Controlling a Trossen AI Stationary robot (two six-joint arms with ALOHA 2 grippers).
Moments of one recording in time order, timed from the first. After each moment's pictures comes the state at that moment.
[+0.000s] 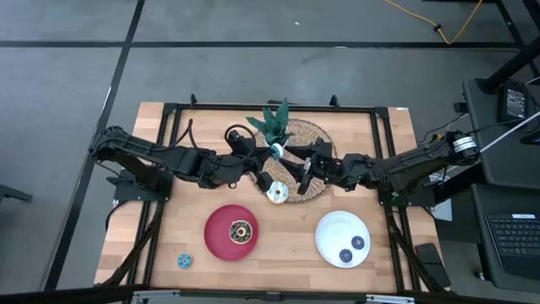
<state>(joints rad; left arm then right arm) -0.25 1.48 1.43 -0.34 -0.85 -0.40 0.24 1.35 0.90 0.55 0.59 0.31</state>
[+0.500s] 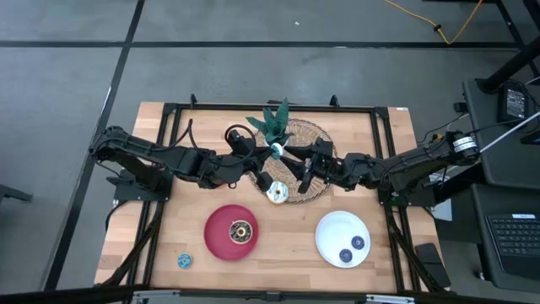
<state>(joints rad) -0.25 1.48 1.43 -0.34 -0.85 -0.38 0.24 1.35 0.90 0.58 0.59 0.33</state>
